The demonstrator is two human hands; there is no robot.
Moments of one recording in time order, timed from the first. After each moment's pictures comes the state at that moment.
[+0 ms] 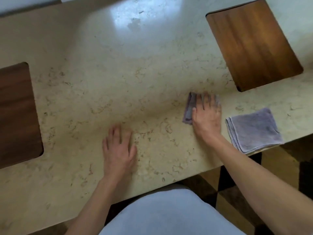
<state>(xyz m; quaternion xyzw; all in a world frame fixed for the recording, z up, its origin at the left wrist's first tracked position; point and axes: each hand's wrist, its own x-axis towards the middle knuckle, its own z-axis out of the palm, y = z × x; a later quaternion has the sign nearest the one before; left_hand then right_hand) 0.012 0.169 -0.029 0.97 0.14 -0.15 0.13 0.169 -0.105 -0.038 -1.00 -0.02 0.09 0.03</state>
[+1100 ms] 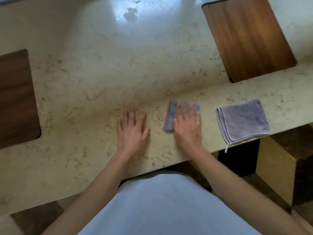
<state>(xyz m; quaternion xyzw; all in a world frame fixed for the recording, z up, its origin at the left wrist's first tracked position) 0.036 0.104 -0.029 0.97 0.11 -0.18 0.14 0.086 -0.099 -0.046 -0.98 -0.10 0.14 0.05</state>
